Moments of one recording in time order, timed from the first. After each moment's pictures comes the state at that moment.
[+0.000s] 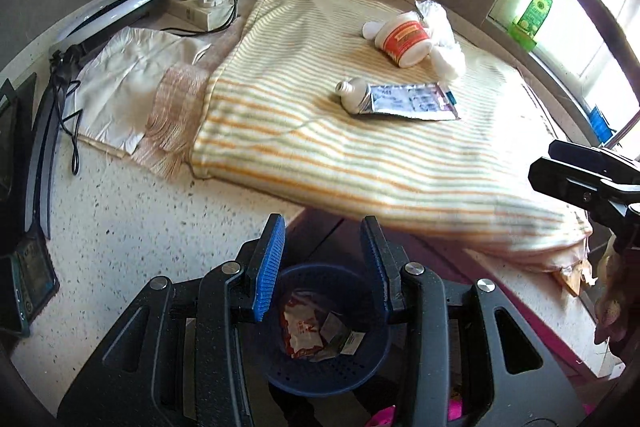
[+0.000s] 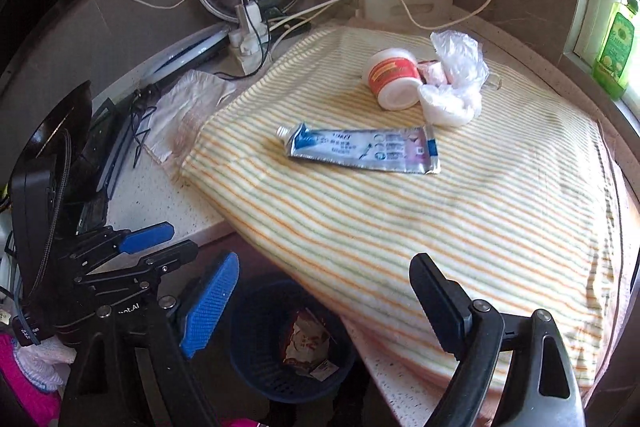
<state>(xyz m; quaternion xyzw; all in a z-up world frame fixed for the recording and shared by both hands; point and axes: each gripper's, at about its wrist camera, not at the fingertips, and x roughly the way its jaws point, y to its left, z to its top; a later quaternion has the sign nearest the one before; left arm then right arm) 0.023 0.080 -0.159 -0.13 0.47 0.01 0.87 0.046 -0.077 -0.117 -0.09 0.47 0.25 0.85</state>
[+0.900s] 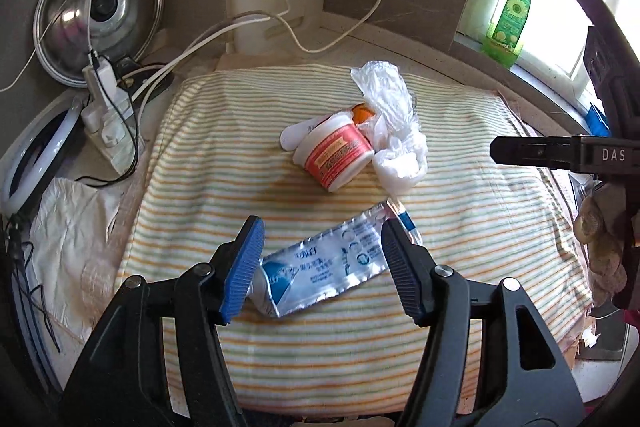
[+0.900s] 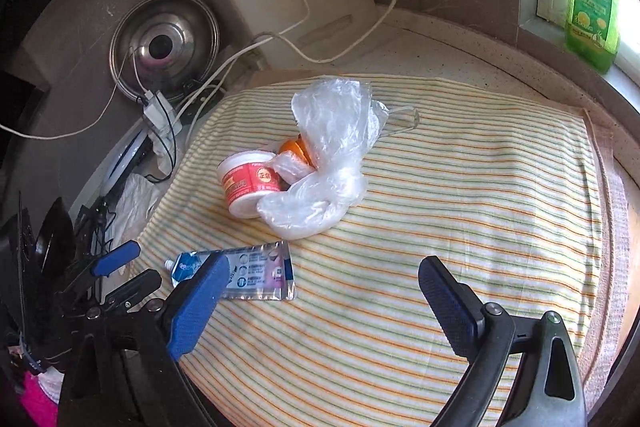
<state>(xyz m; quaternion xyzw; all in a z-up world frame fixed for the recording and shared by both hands) 0.167 0.019 -0.112 -0.04 0.43 -0.03 0.90 0.225 -0.179 -0.110 0.04 0.50 0.23 0.83</state>
